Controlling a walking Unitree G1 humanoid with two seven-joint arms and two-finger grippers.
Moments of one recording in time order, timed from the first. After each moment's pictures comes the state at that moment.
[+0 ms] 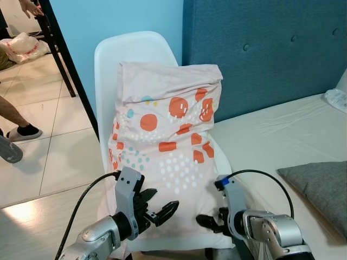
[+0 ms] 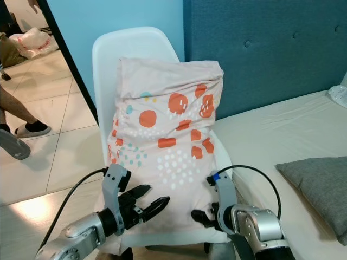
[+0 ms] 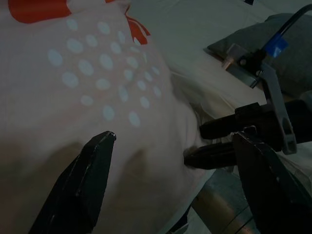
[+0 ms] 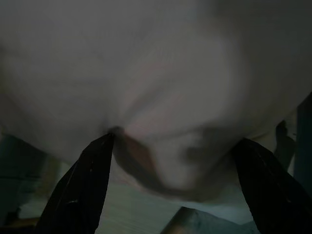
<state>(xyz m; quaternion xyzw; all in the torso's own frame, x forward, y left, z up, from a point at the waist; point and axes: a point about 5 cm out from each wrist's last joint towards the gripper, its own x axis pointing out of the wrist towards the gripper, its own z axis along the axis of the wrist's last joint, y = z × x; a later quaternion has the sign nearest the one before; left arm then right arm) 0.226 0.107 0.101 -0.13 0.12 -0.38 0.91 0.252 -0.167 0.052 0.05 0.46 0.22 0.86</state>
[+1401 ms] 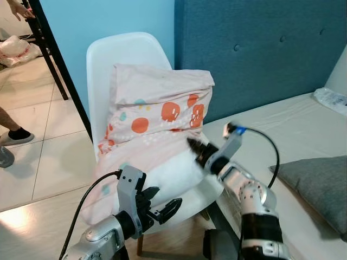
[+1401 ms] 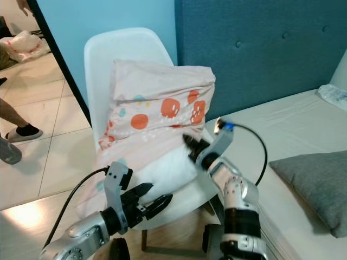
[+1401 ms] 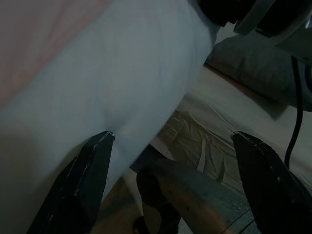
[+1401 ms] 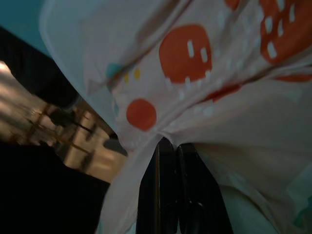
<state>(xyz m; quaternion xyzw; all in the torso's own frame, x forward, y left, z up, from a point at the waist) 0.227 0.099 0.107 -0.15 0.11 -0.37 0.91 0.341 -0.116 0.150 0.35 0.11 0.21 0.91</state>
